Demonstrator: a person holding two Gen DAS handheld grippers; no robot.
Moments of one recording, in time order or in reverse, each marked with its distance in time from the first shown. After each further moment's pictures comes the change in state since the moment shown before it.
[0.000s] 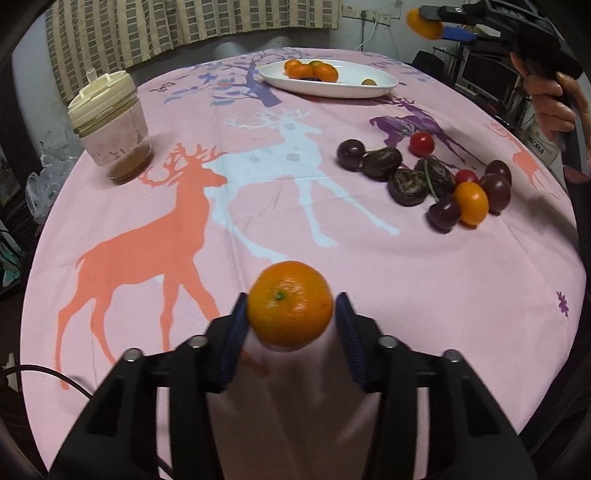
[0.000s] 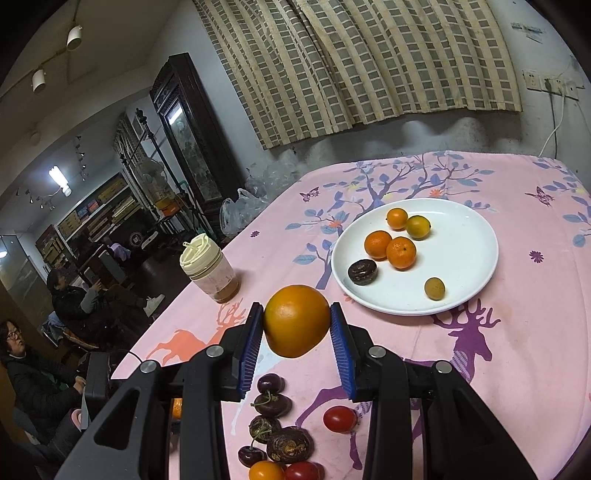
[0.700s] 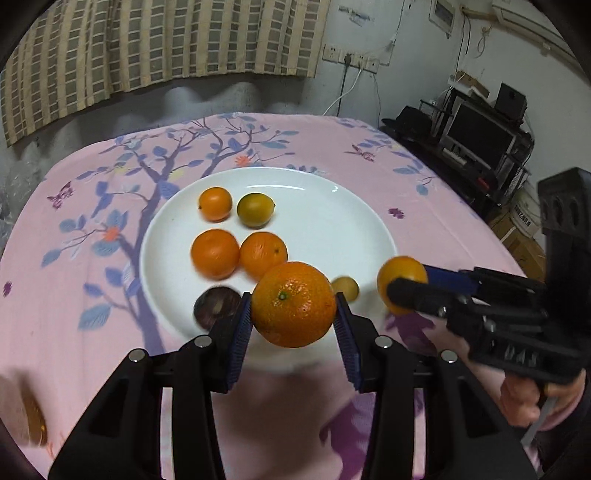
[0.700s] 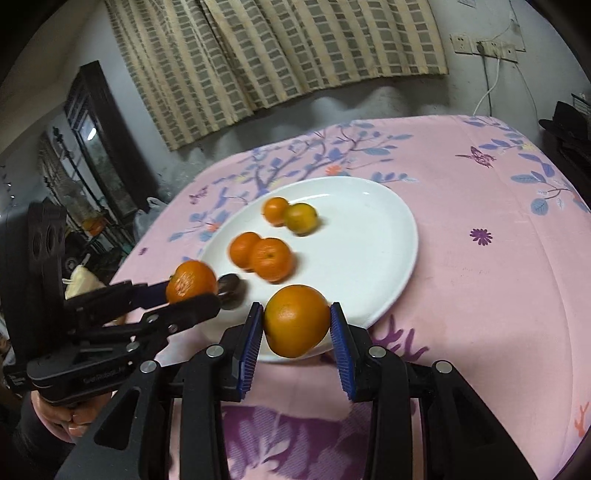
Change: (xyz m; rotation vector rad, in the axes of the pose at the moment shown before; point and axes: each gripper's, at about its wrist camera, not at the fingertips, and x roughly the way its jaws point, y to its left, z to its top) left arm 0.126 -0.061 0.292 -0.027 -0.141 -0.144; right arm 0.078 -0.121 0.015 0.157 0.041 -0.286
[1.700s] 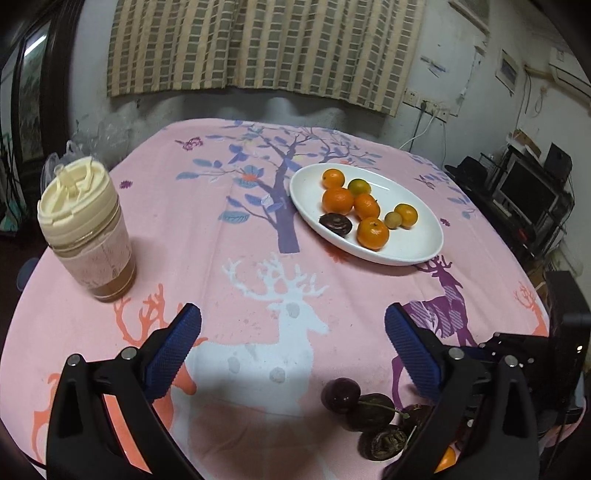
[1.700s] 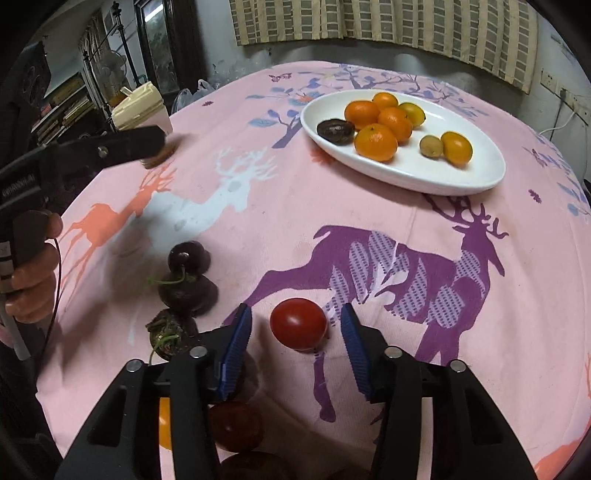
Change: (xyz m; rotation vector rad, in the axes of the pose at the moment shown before) left arm -0.128 0.061 -0.126 -0.260 -0.128 0.178; right arm -0.020 0.102 -0.120 -0.352 0.273 -0.009
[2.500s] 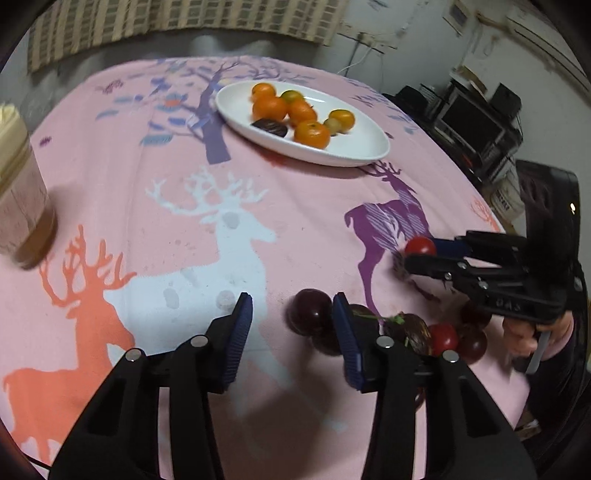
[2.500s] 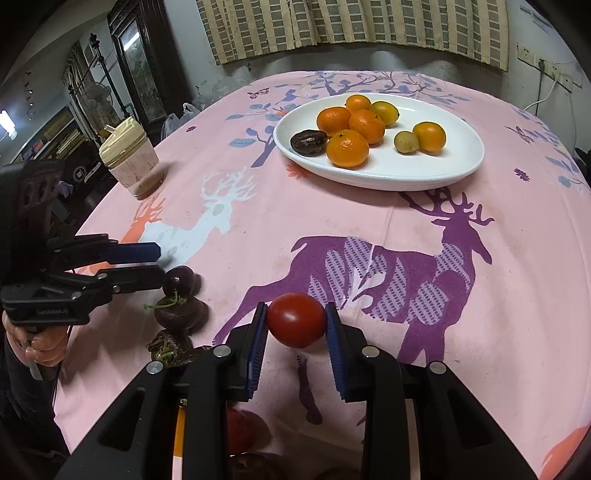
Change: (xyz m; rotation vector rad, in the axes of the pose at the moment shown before) left arm 0.030 -0.003 -0.042 0.134 0.273 -0.271; right arm -0.010 -0.024 0.003 0.112 -0.051 0.030
